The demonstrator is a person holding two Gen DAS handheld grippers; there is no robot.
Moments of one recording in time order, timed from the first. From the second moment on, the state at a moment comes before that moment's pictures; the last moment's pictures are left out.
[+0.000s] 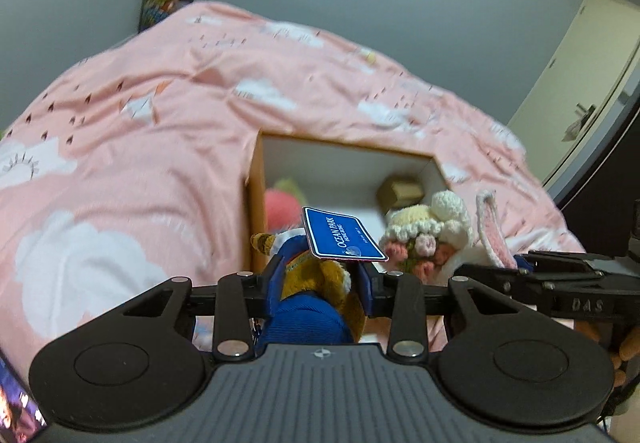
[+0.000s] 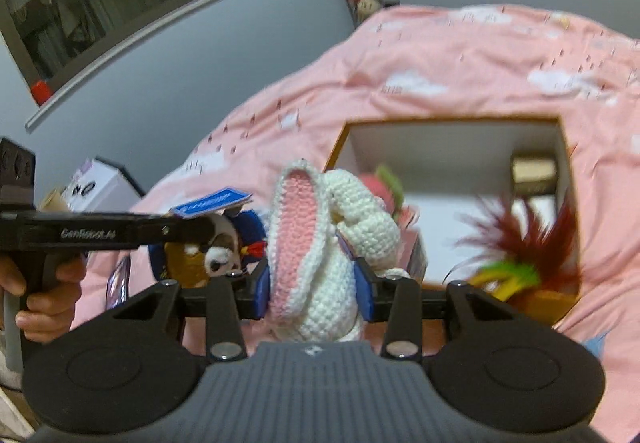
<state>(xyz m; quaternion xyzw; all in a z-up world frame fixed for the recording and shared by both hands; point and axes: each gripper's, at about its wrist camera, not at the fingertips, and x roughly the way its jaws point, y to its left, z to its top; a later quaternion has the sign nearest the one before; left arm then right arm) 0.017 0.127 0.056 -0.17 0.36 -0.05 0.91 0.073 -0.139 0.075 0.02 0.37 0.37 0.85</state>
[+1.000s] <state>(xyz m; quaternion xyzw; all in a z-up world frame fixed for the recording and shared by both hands) 0.138 0.055 0.026 -0.14 0.36 -0.10 0.92 0.190 -0.169 -0.003 0.08 0.46 0.23 0.85</state>
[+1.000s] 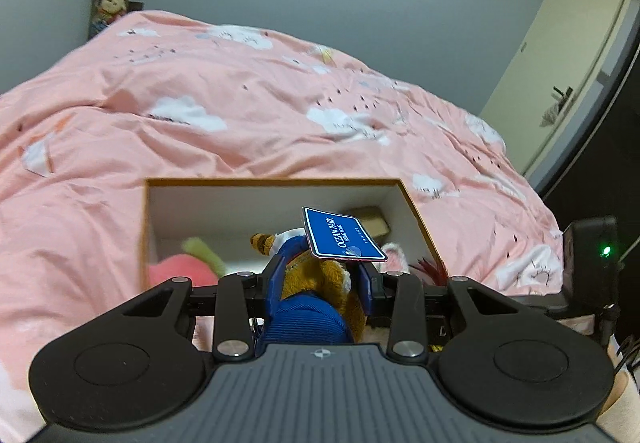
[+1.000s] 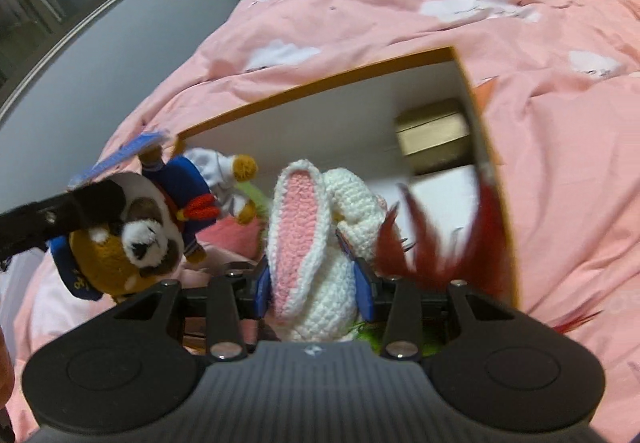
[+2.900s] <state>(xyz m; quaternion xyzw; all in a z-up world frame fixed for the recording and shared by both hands) 0.136 0.023 -0.029 -0.11 0.40 -0.19 0.89 0.196 -0.182 0.015 0.13 0.48 0.27 0.83</state>
